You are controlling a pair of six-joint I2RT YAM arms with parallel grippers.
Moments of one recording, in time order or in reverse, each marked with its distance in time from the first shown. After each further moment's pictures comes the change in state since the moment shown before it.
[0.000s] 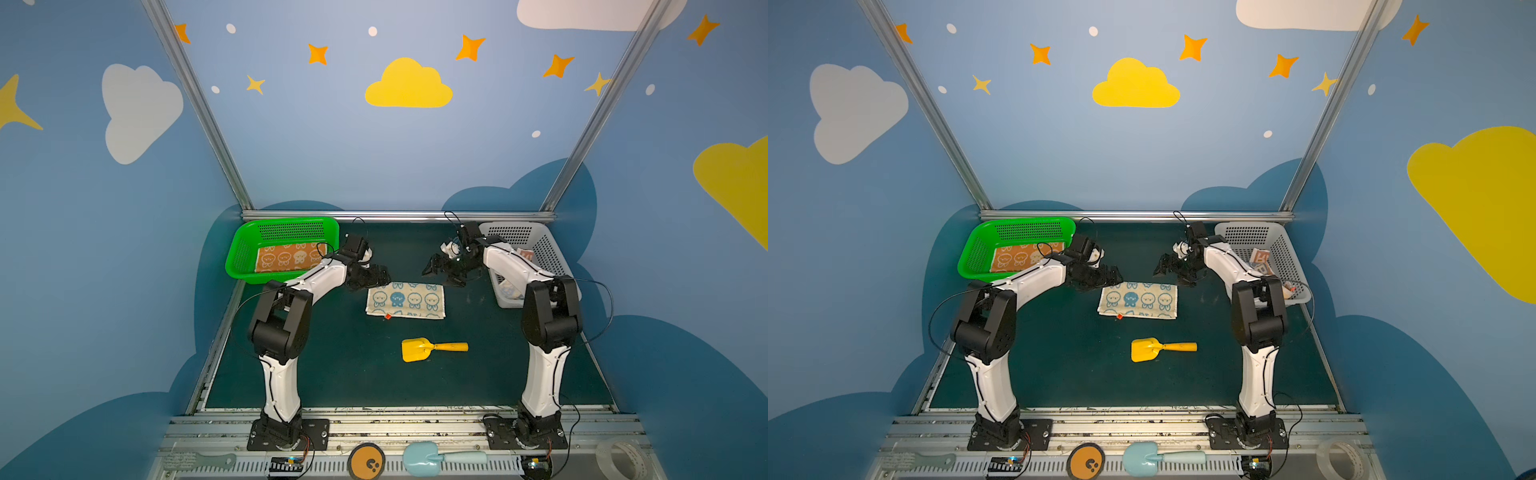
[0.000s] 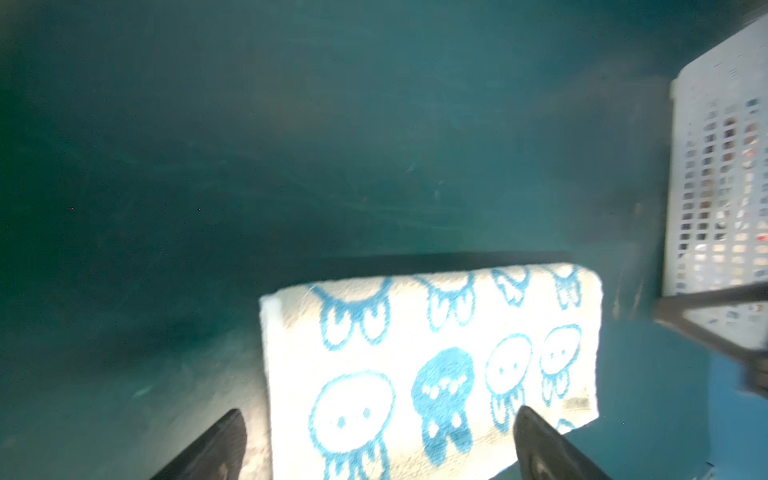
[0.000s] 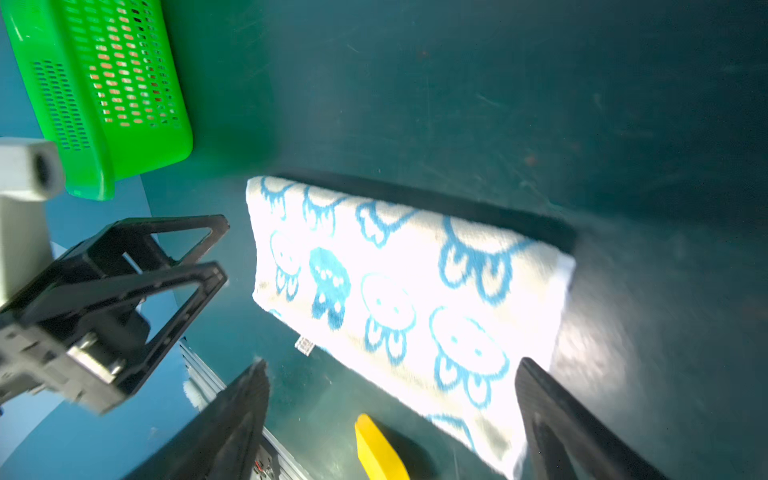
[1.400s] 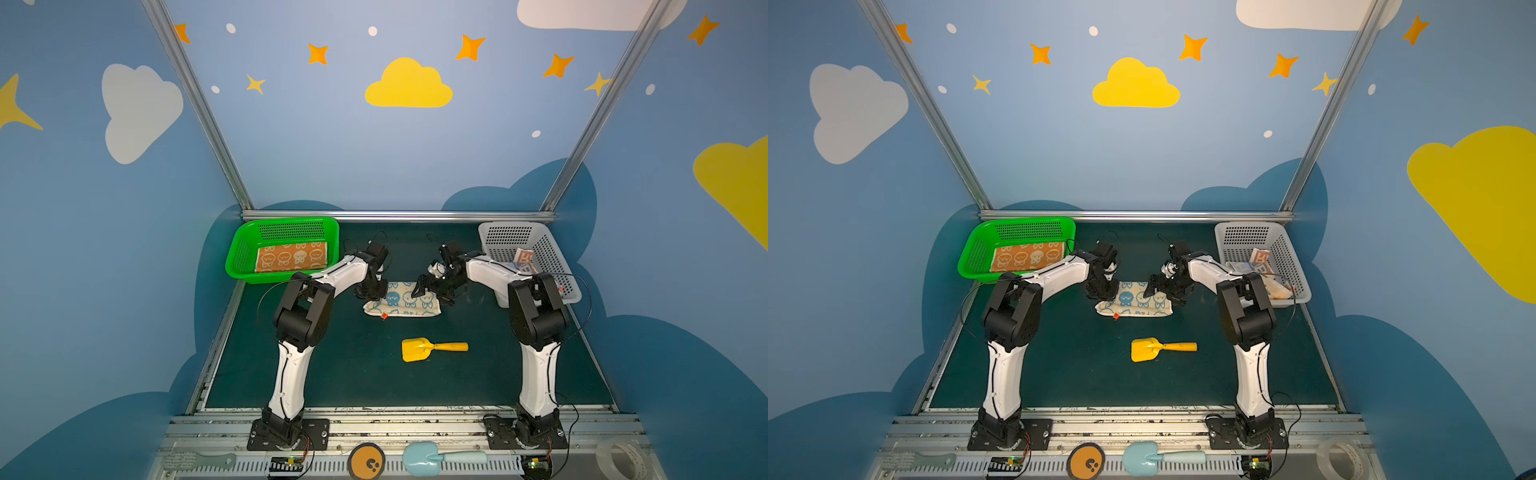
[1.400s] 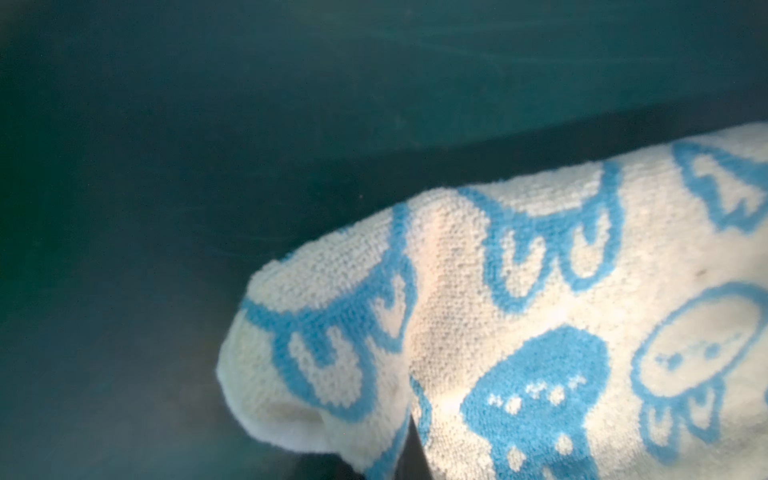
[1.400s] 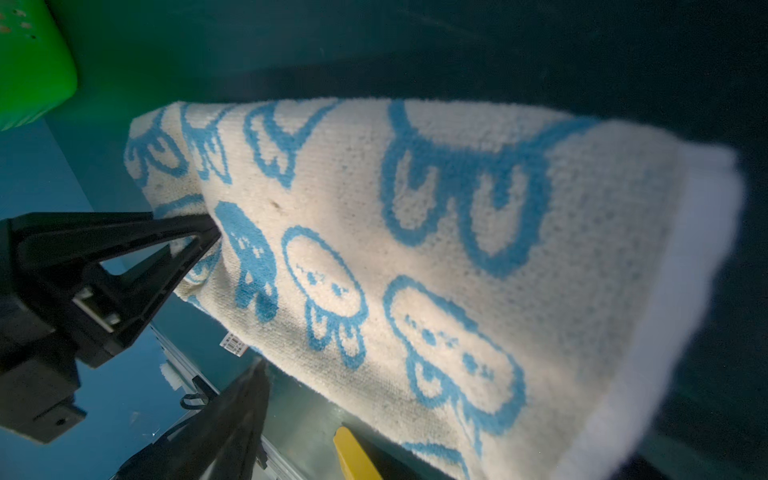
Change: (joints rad) left arm -0.104 0.206 0.261 -0.362 -0.231 0.171; right arm 0.107 0.091 -0.092 0.076 -0.013 0.060
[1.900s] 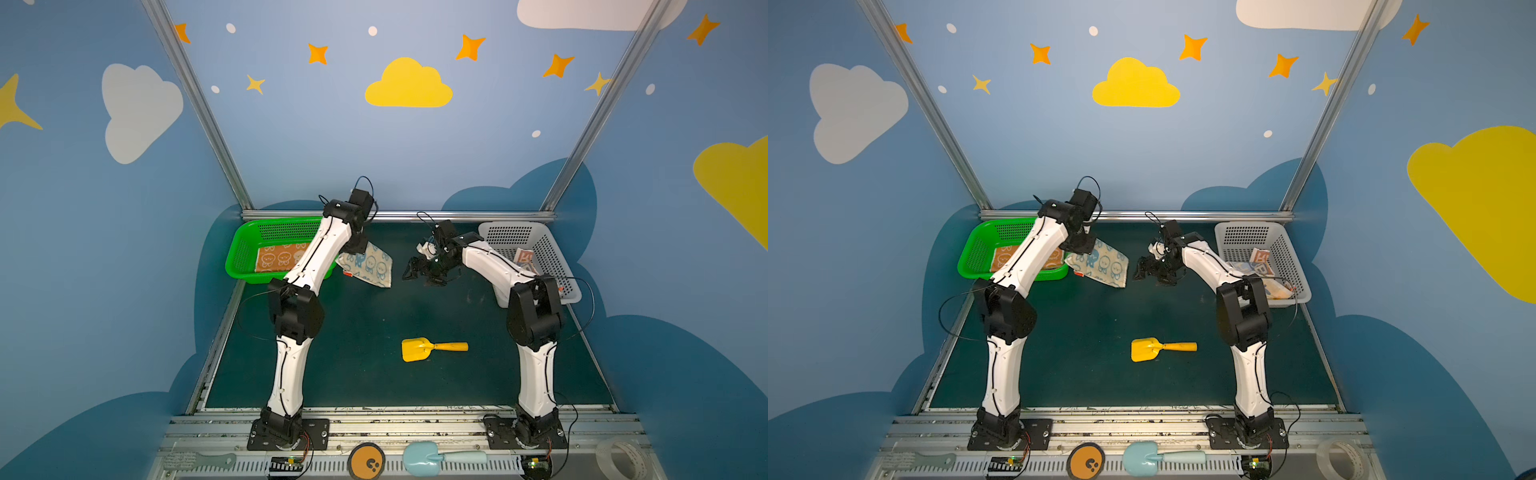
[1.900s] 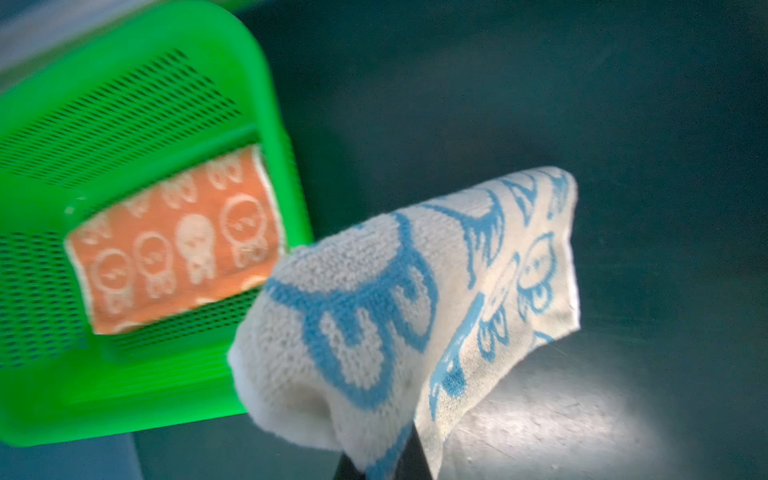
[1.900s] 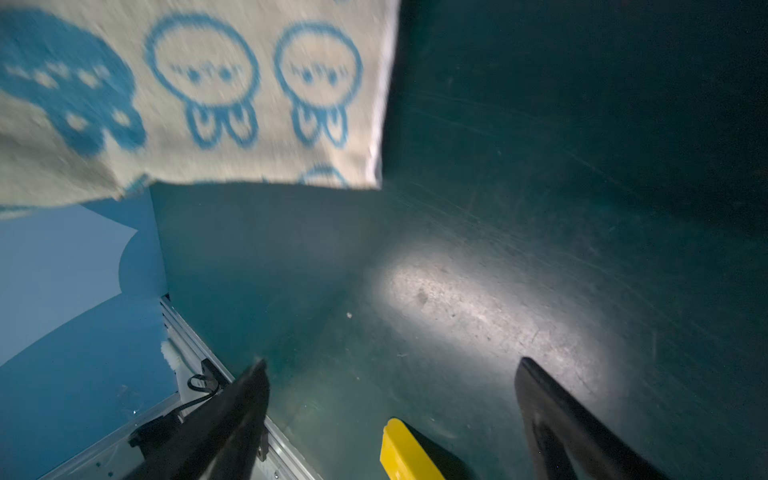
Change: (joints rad) left arm 0.138 0.061 0.748 -0.487 -0.360 0.181; right arm 0.058 0.009 0.309 -0.142 0.006 -0.092
